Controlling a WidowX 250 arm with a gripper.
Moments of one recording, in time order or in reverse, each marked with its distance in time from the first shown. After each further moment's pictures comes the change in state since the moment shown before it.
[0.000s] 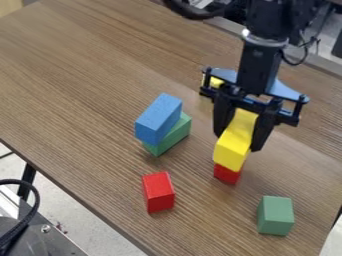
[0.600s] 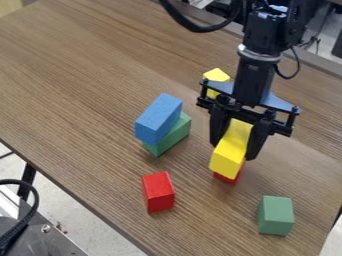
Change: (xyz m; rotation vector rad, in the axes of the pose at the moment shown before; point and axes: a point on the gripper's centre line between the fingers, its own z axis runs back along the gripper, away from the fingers) arm 0.005 0.003 -0.014 0.011 0.030 0.020
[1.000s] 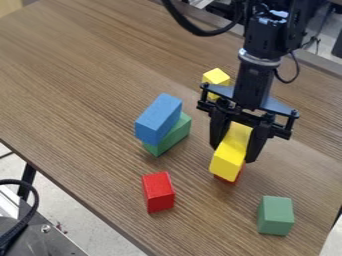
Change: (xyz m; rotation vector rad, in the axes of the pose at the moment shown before) arm 0.002 0.001 -0.006 0.008 0.012 0.019
